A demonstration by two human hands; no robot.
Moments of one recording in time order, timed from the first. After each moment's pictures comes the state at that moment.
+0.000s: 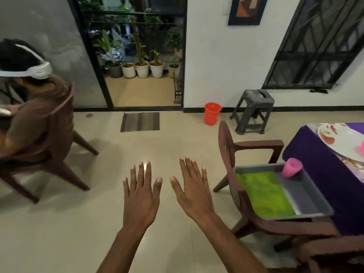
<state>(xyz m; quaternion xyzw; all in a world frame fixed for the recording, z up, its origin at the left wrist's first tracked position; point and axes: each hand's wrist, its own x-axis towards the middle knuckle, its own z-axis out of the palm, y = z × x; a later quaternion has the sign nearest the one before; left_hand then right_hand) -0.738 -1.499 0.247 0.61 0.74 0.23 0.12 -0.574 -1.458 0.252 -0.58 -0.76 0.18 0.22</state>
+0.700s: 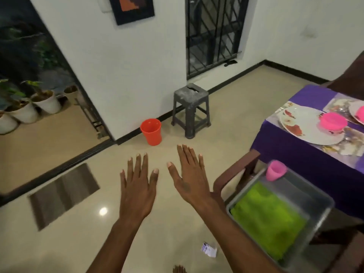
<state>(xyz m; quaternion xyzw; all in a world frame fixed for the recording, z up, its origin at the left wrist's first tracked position) -0.649 -0.920 0.263 0.81 0.53 0.16 0.18 -0.488 -0.972 0.261 -0.77 -0.53 0.14 0.31</state>
